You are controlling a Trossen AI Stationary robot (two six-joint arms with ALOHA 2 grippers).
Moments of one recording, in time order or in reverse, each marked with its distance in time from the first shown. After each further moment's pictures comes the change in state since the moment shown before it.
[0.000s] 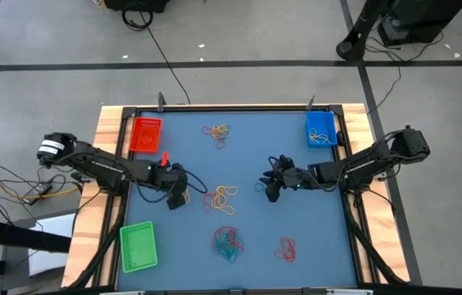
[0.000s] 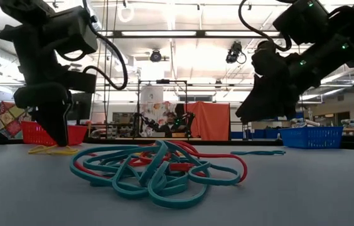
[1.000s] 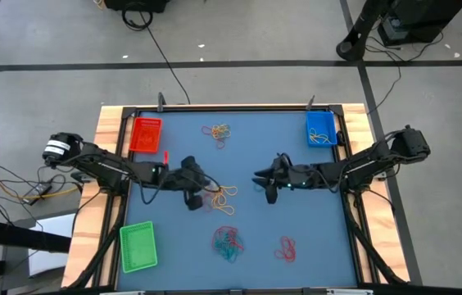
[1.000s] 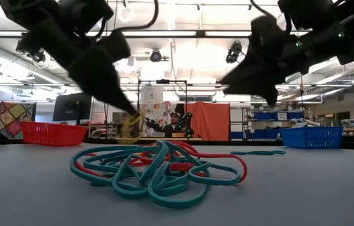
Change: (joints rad) left arm 0.001 0.069 0.002 0.654 -0.050 0.314; right arm 0.012 -0.001 0.000 0.282 -0.052 -0.129
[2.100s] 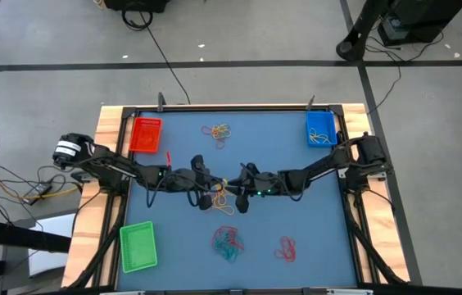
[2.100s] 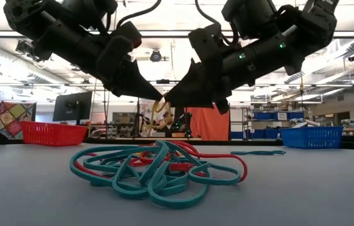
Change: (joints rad) left arm -0.016 0.114 -0.002 0.350 -0.059 0.073; right arm -0.001 0.443 0.357 0.053 -0.061 -0.102
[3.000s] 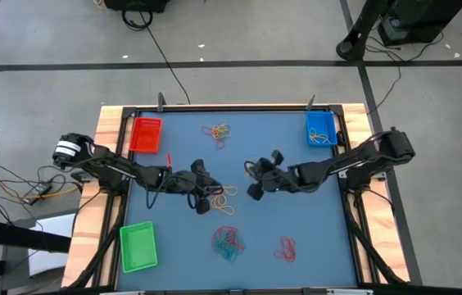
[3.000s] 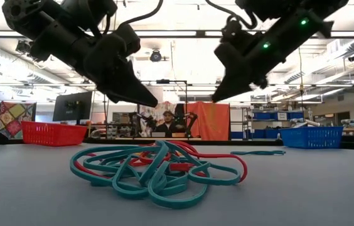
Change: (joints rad) left arm -0.011 0.000 0.000 -0.057 0.086 -0.066; right arm 0.016 -0.278 0.000 -0.639 0.357 0.014
